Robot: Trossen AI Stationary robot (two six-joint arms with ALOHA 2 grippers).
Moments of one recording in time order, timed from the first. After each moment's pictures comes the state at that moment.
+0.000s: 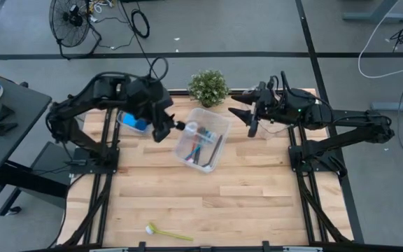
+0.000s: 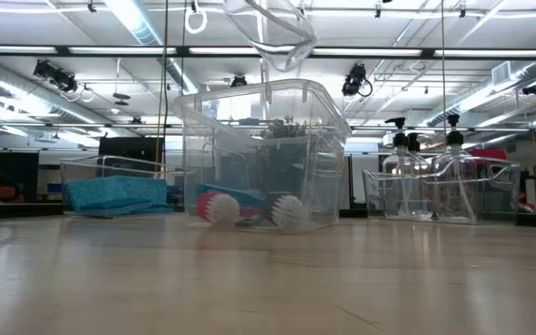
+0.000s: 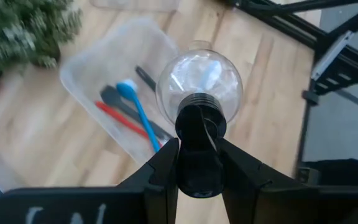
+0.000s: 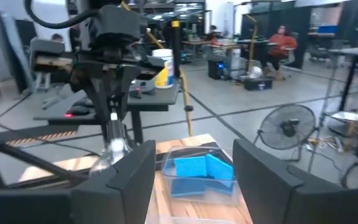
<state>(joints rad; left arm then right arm) 0.08 1.53 2.03 -1.36 0.03 -0.37 -0.06 1.05 1.08 -0.05 0.19 0.04</state>
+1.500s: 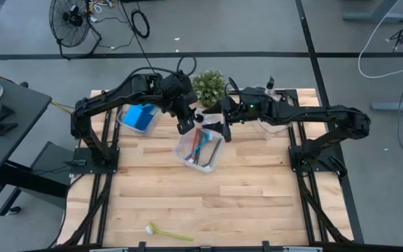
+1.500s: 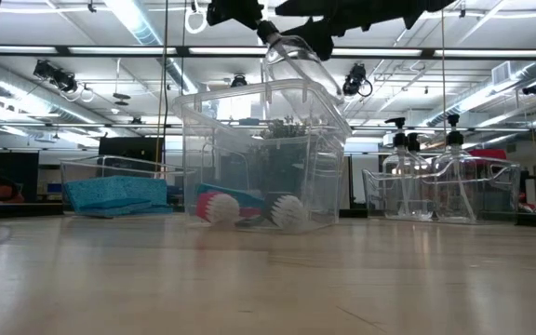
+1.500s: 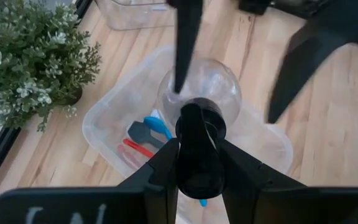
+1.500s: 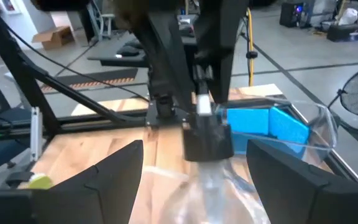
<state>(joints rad) 0.21 1.72 2.03 -1.20 0.02 -0.16 -0.22 1.39 1.08 0.09 -0.26 0.05</state>
